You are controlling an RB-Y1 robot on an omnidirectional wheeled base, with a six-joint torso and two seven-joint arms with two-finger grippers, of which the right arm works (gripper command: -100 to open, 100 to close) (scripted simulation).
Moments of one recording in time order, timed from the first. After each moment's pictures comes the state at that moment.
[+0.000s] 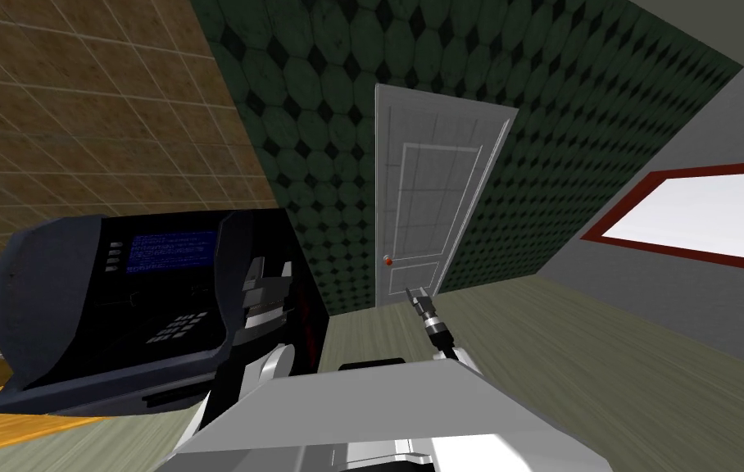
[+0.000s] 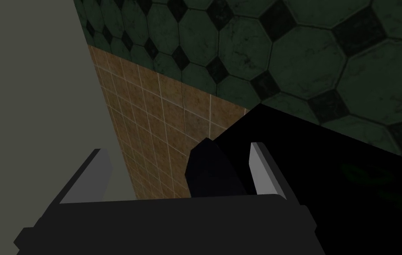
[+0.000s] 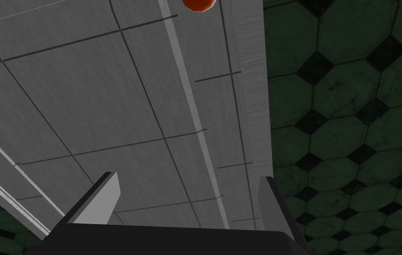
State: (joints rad) arm 0.24 -0.07 -0.16 -1.27 0.43 -0.79 0.86
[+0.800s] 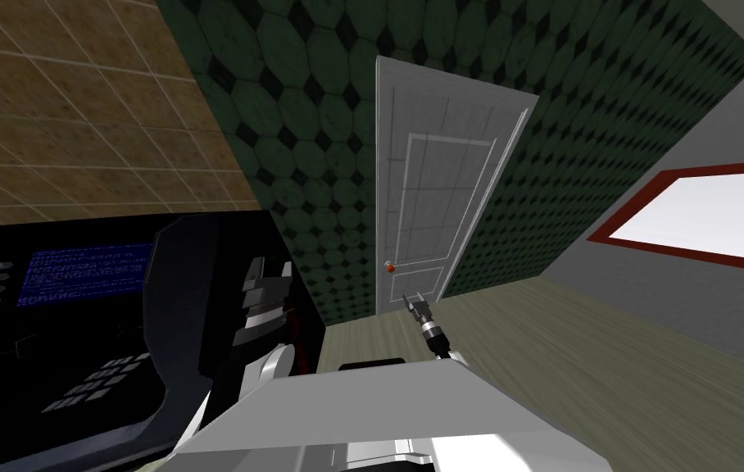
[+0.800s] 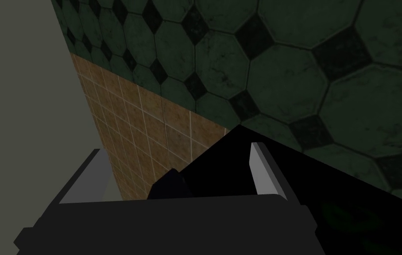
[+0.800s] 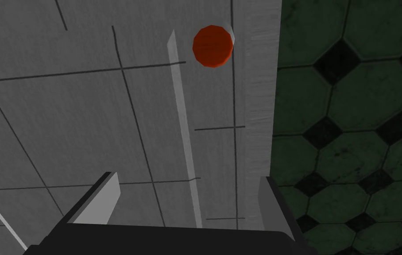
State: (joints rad) arm 0.19 -0.04 -0.20 -1.12 0.51 -0.81 0.99
